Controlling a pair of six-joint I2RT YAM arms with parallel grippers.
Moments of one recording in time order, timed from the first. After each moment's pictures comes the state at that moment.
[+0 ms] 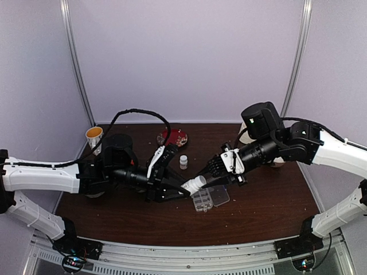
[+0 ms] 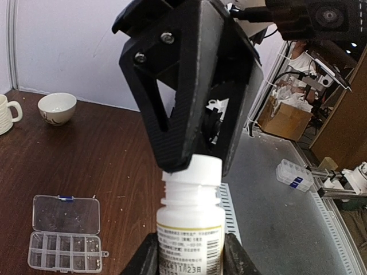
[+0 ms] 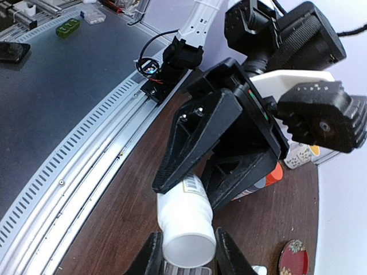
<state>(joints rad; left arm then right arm) -1.06 1.29 0.82 0.26 0.63 -0.16 1.02 1.28 1.25 -0.58 -0.57 -0.90</state>
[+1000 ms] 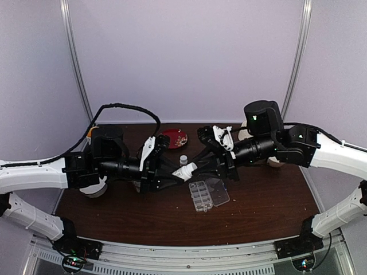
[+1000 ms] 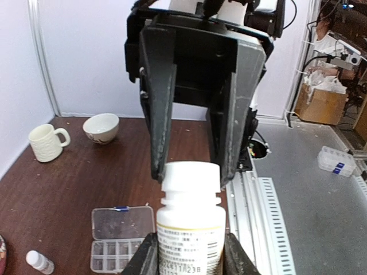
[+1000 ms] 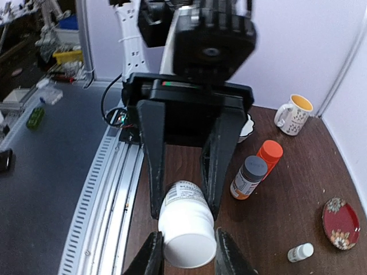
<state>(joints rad) -1.05 1.20 0.88 0.08 0.51 0.07 1.02 1.28 1.20 -0.35 -0.52 -0.41</state>
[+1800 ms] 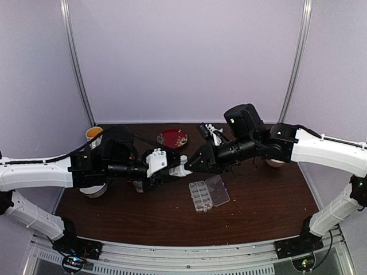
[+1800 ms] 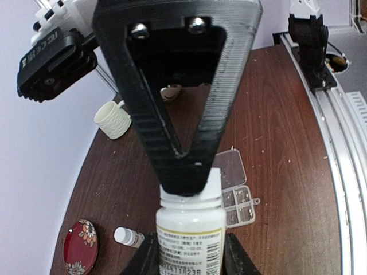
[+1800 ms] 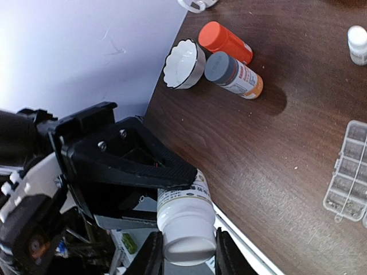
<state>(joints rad) -1.06 1.25 0.91 -0.04 0.17 0.51 0.98 1.44 1.28 -0.43 -0.40 0.81</state>
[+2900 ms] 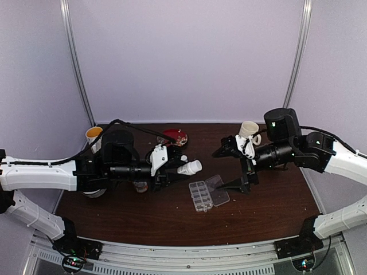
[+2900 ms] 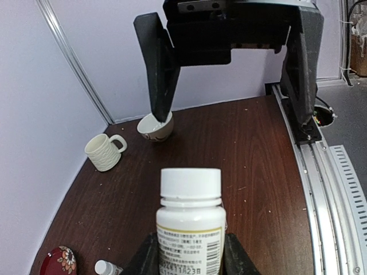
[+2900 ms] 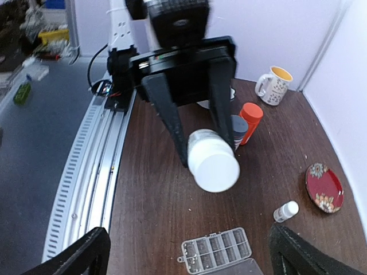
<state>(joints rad) -1.08 1.28 0.87 0.16 0.23 0.39 0.89 1.10 1.06 -0.44 -0.52 -0.42</state>
